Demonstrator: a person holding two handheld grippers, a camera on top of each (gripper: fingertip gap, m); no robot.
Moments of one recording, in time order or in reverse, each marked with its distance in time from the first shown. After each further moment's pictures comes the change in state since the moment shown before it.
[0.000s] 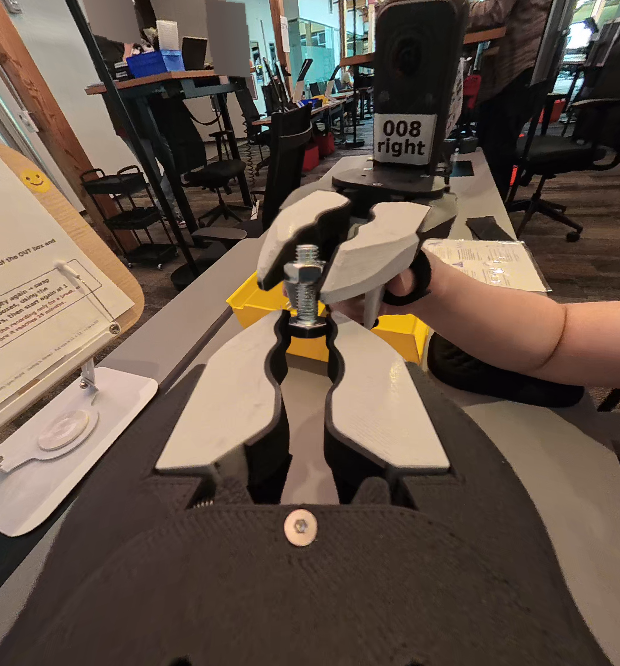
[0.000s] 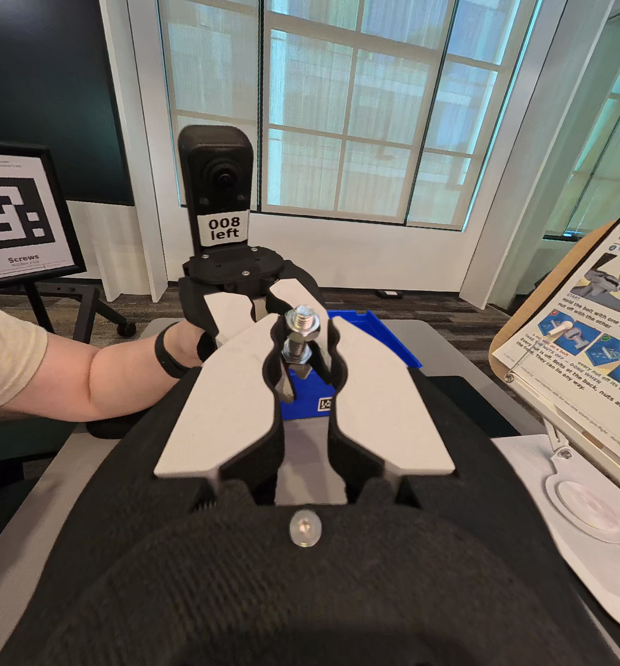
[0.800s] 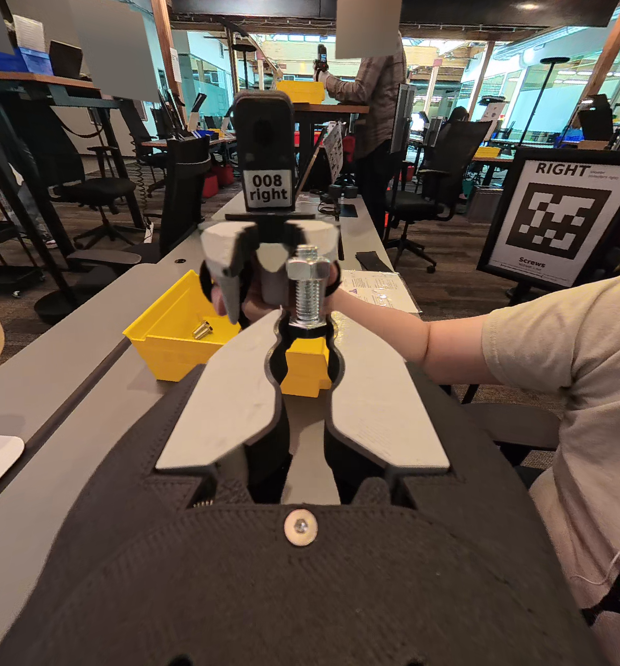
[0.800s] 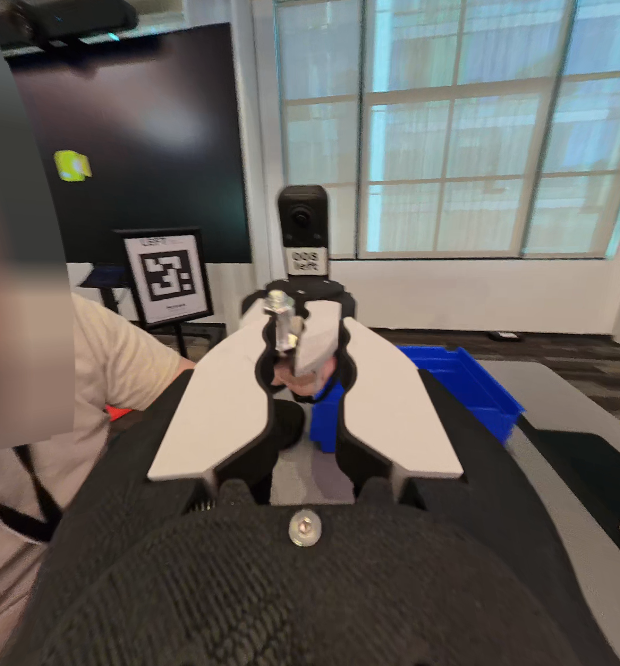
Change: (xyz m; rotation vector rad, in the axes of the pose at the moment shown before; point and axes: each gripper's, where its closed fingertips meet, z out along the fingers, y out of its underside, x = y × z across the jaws) left arm 0.039 -0.020 -0.009 0.088 0.302 -0.123; right arm -0.018 -0.020 -0.023 0.156 -0.307 0.168
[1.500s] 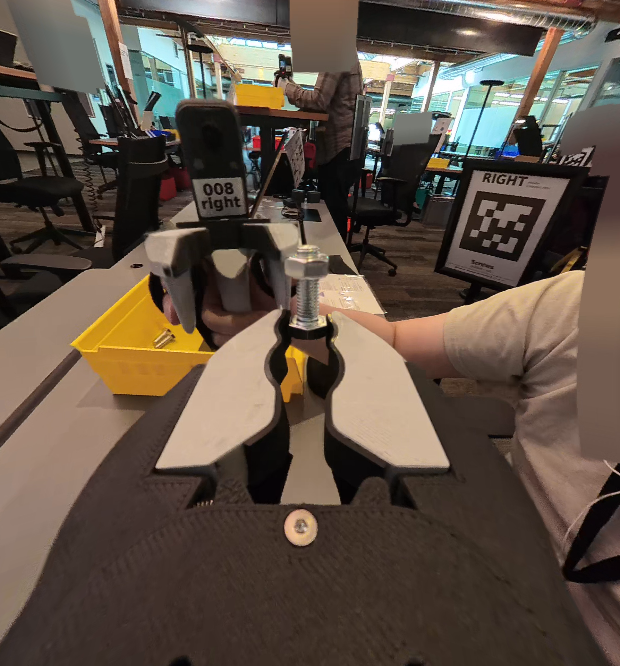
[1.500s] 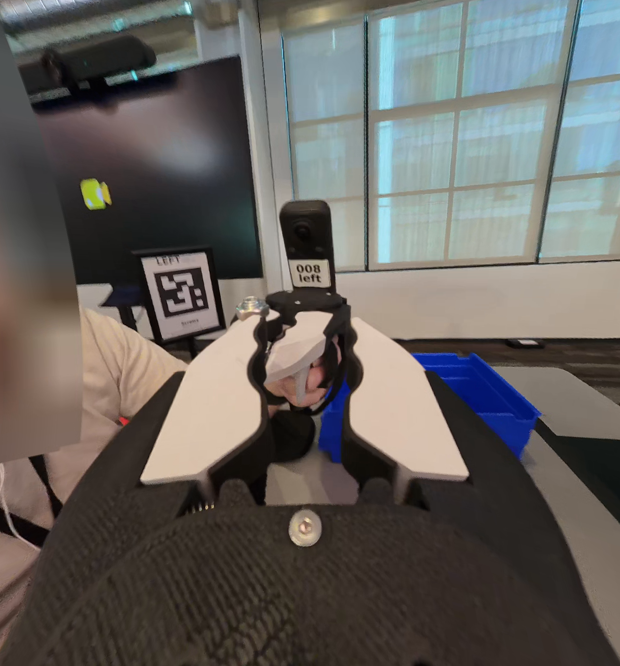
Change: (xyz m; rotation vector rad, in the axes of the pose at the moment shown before) left arm 0.015 0.001 0.004 0.016 0.117 -0.034; right arm 0.006 -0.002 -0.006 0.057 -0.022 0.062
